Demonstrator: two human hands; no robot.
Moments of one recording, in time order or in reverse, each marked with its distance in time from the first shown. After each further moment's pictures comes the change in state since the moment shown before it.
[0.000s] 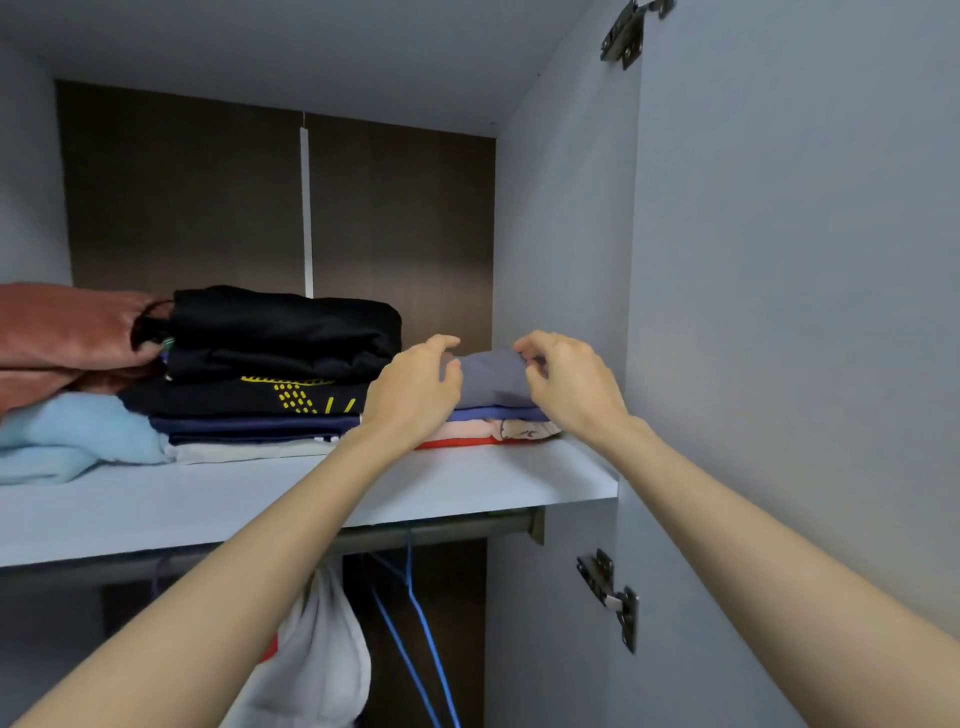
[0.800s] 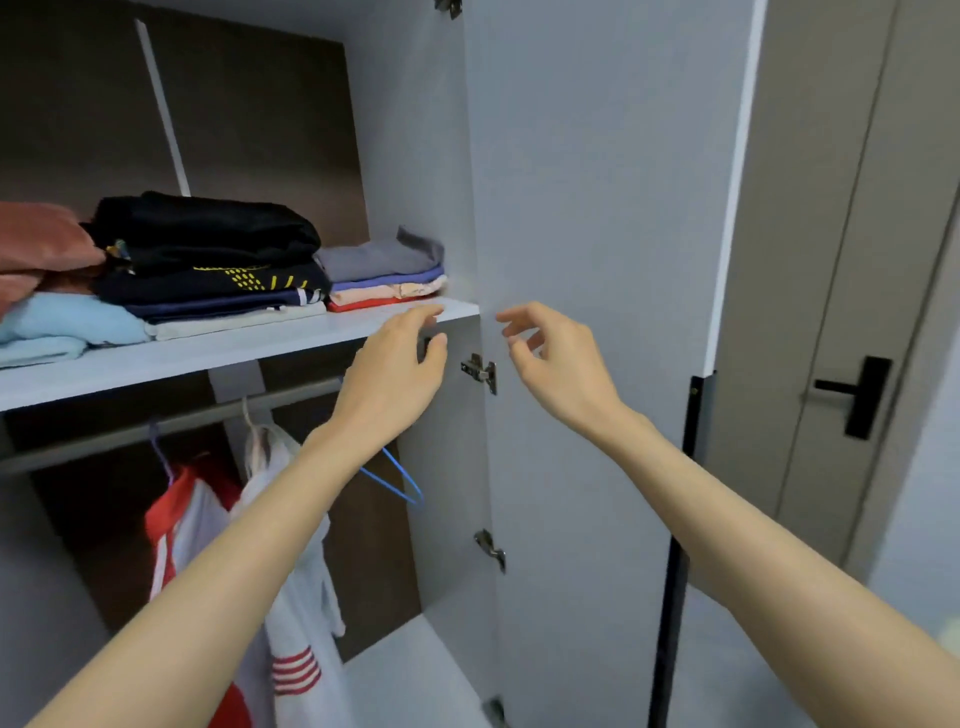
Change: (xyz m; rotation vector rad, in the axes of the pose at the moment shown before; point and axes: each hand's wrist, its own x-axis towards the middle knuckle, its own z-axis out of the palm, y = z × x) left_hand -0.249 0.062 -0.137 -0.378 -0.246 0.238; right_hand -0.283 -0.150 -0.155 0.154 0.109 0.306
